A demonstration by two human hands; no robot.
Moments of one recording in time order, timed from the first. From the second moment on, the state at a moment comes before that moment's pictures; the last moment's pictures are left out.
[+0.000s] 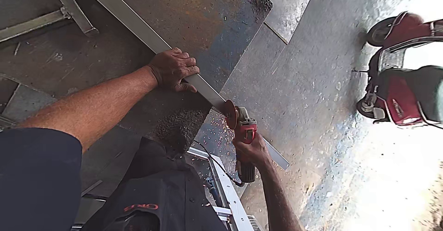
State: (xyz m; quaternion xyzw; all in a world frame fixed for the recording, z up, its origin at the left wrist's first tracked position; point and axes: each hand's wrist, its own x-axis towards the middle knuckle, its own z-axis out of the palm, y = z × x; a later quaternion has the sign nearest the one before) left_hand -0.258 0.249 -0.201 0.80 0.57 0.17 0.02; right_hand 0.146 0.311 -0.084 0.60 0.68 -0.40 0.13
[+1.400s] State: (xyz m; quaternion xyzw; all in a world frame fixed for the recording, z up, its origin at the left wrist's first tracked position) left_hand -0.267 0.292 -0.140 0.85 0.41 -0.06 0.32; right_hand 0.109 0.119 -0.044 0.81 0.37 -0.40 -0.21
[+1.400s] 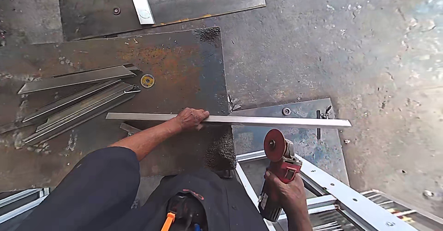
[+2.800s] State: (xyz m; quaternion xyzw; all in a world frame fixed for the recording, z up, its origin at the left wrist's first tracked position) left_hand -0.271 0.320 -0.158 0.87 0.47 0.05 0.15; right_hand 0.049 0.223 -0.095 0.78 0.44 -0.41 -0.15
